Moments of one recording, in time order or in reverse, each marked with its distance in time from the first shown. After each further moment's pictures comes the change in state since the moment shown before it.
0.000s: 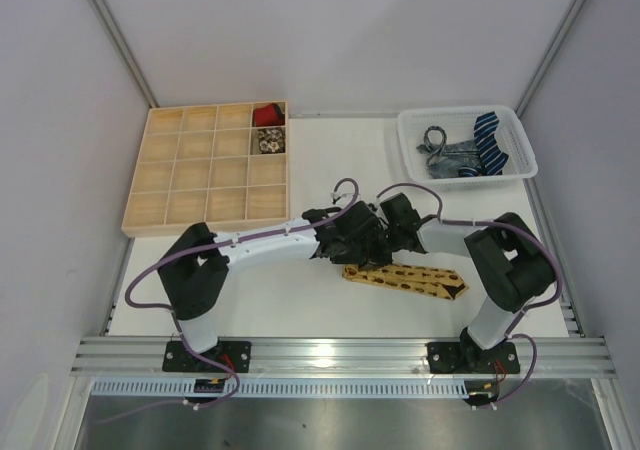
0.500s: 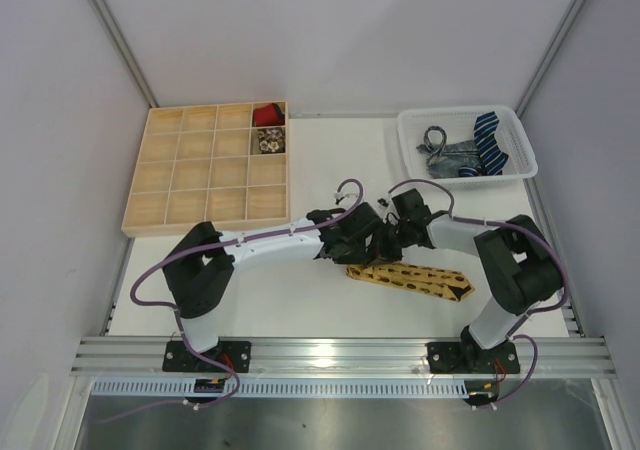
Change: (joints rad) left arm -0.009 0.034 0.023 0.013 -0.018 0.000; right arm -0.079 -0.019 0.001 -0.066 0.006 -0.057
